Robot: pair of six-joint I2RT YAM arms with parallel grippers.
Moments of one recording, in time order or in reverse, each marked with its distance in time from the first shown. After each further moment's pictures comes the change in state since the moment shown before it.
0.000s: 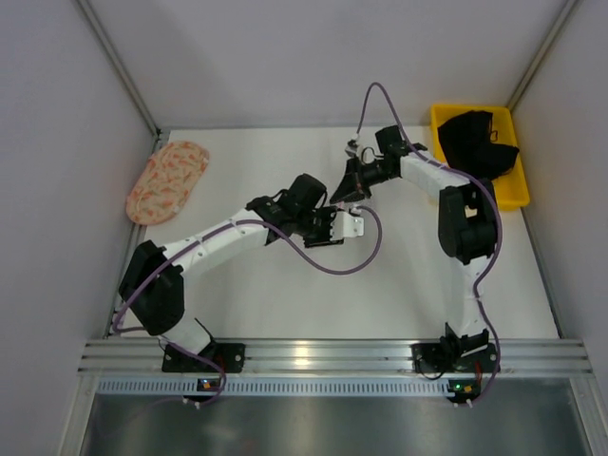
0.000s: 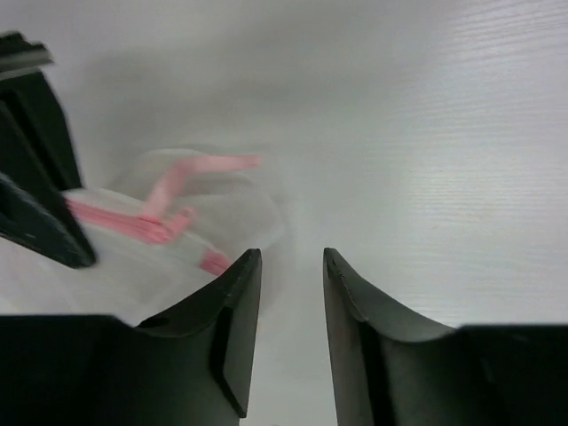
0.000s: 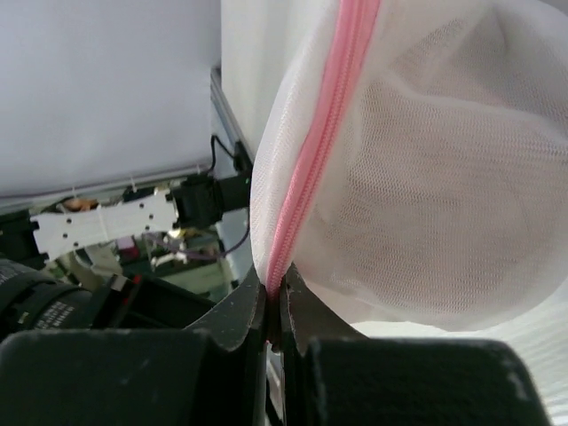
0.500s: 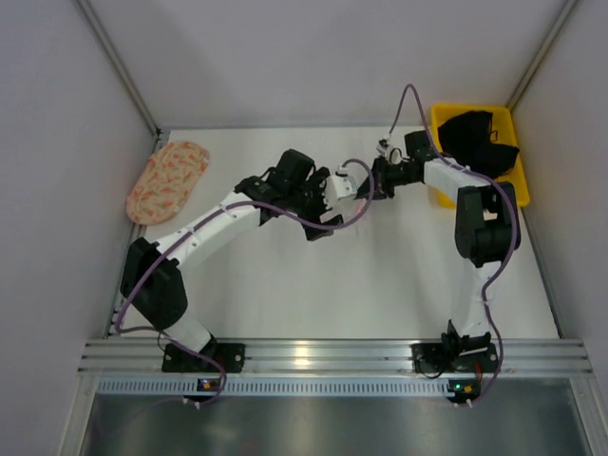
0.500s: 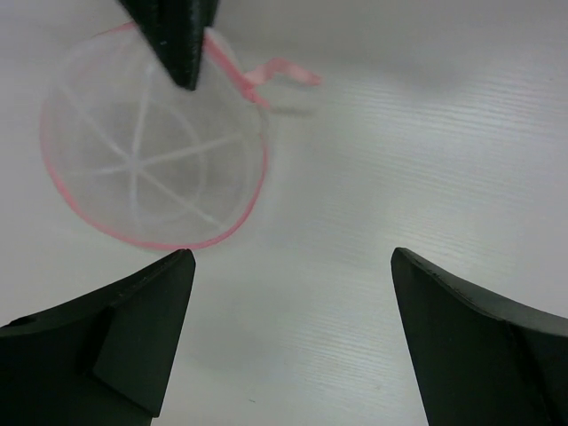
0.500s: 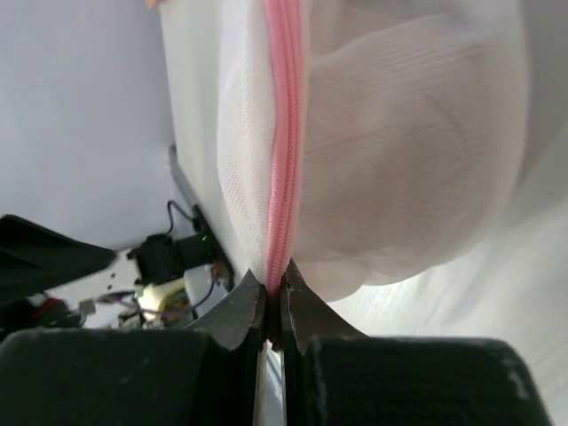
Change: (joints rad) left arm 0.087 0.031 0.128 -0.080 0.000 -0.244; right arm -0.139 -0.065 -0.151 0.206 0.121 0.064
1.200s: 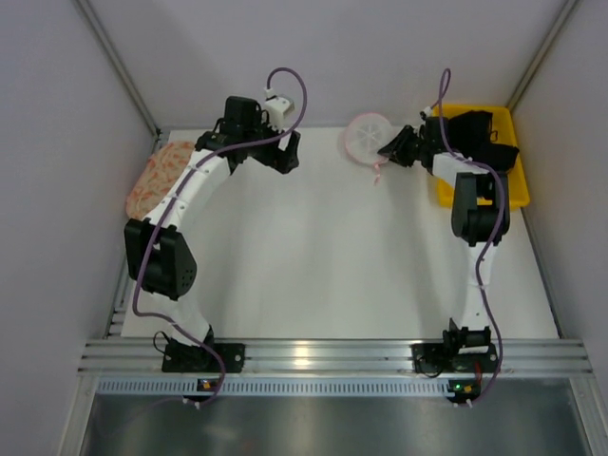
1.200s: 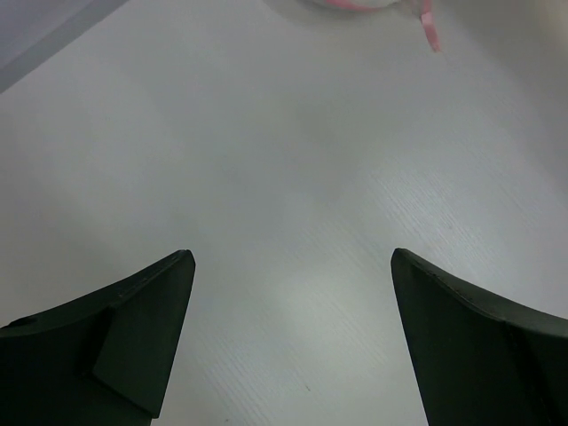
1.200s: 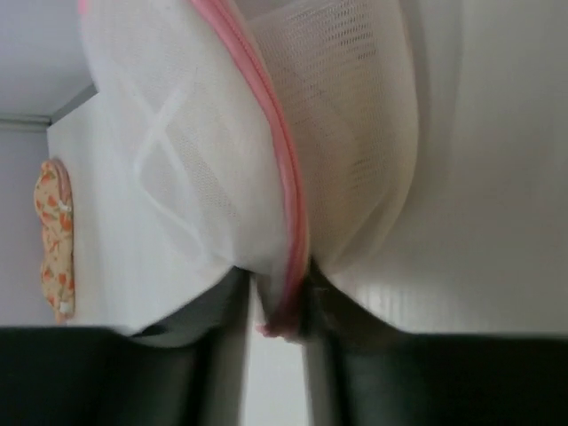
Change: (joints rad) left arm 0.375 0.170 0.335 -0.003 -0.039 -0.386; right arm -0.134 0.257 0.214 0.480 0.507 0.227
